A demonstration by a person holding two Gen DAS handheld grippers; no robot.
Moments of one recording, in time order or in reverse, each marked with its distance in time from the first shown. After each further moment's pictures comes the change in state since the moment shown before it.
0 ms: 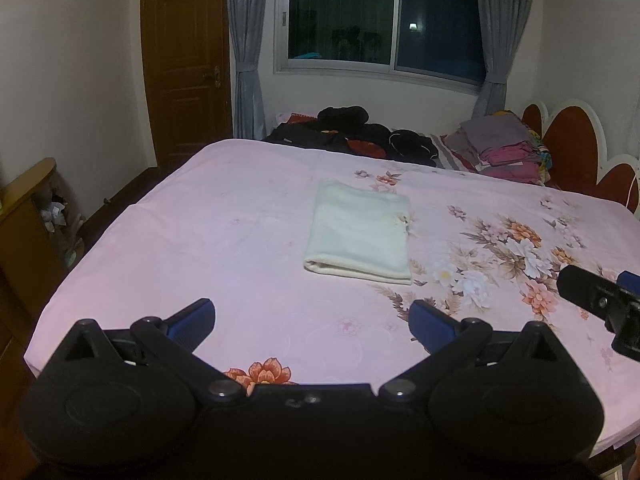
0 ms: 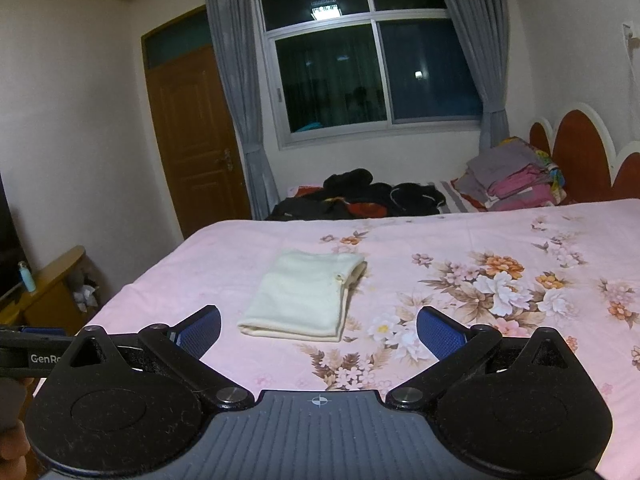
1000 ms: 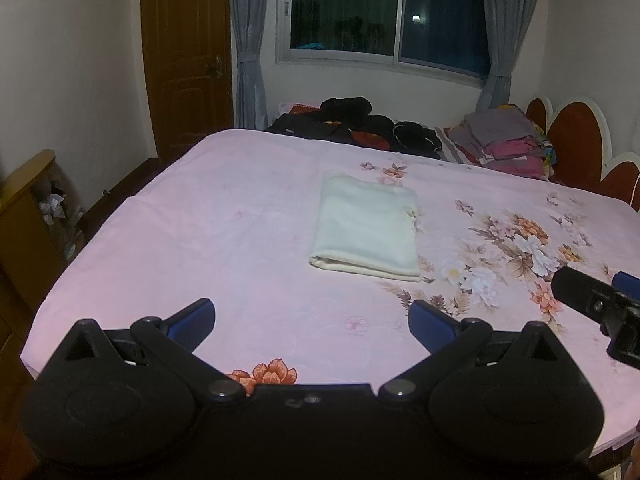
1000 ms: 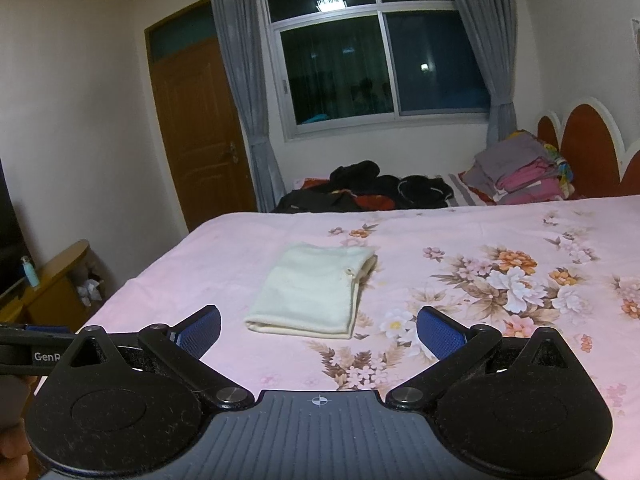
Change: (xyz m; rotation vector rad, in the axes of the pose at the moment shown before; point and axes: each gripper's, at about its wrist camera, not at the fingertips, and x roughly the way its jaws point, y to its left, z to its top) left arm 0.017 0.009 0.004 -0.009 0.033 -0.005; right arm 0.025 0.004 0.000 -0.001 0.027 0.019
